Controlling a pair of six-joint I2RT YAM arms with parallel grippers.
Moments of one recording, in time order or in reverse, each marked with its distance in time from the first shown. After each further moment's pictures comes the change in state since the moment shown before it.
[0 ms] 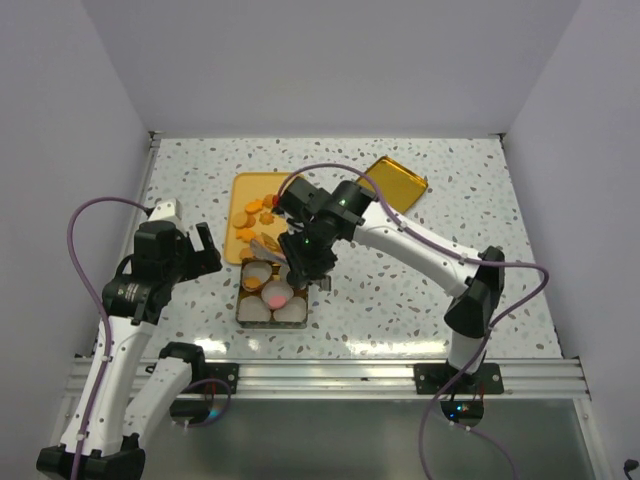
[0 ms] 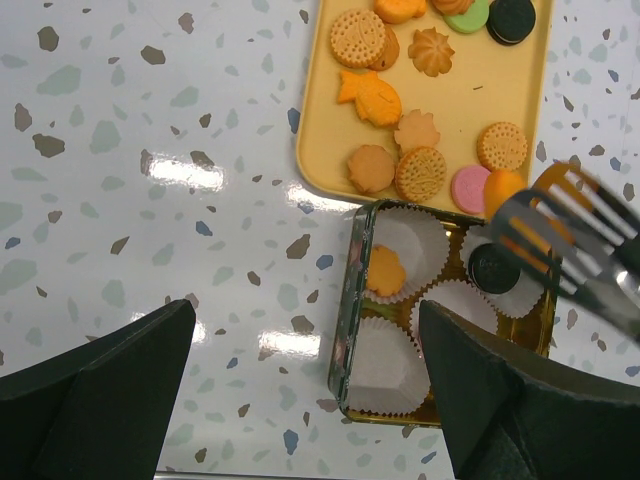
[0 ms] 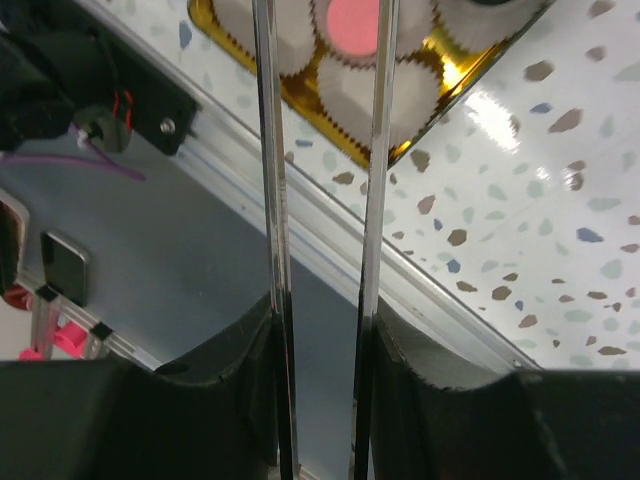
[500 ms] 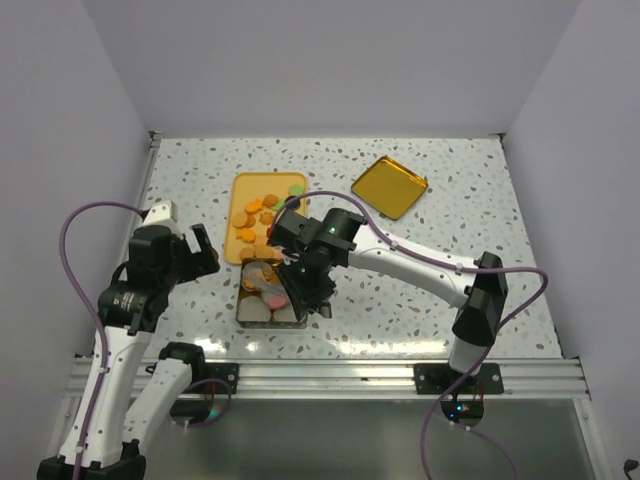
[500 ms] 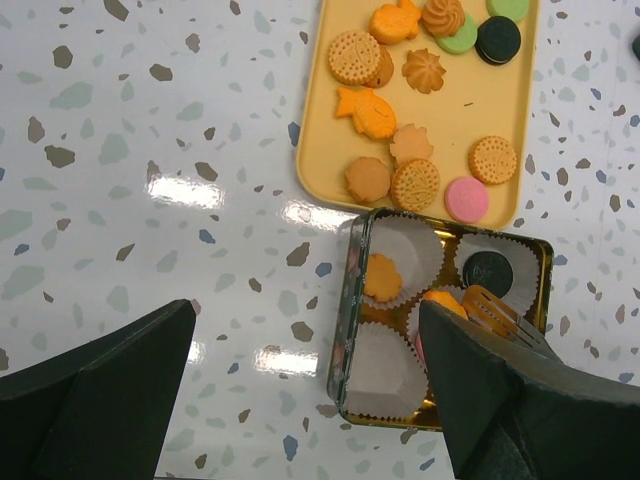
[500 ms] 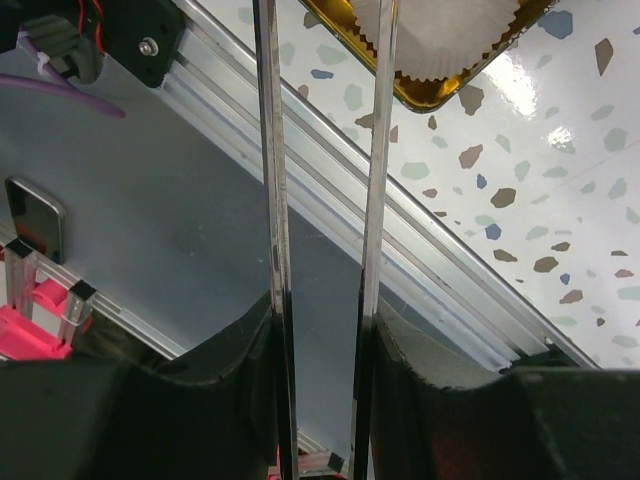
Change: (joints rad) left arm 0.000 -0.042 0.000 0.000 -0.009 0.000; right arm 0.134 -0.060 -0.206 0.060 -0.038 0.055
